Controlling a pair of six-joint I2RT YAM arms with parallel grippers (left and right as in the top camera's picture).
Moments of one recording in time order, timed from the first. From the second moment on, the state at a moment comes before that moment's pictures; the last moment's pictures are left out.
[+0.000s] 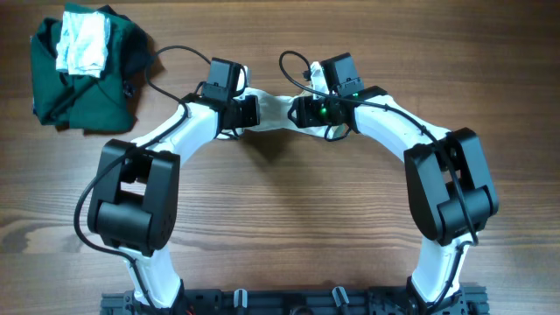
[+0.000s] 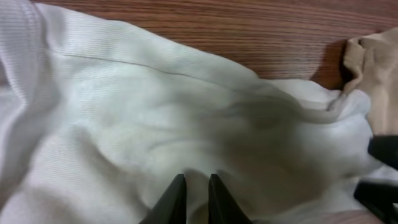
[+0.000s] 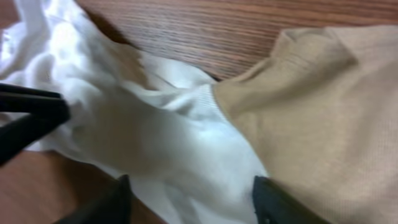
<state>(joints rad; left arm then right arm) -0.29 1.97 1.21 -0.30 0.20 -0.34 0.37 2.04 1.30 -0.32 -0.31 0.22</state>
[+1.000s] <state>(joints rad) -0.24 1.97 1.24 -0.57 0.11 -0.34 0.27 2.05 1.34 -0.53 -0.06 0.29</state>
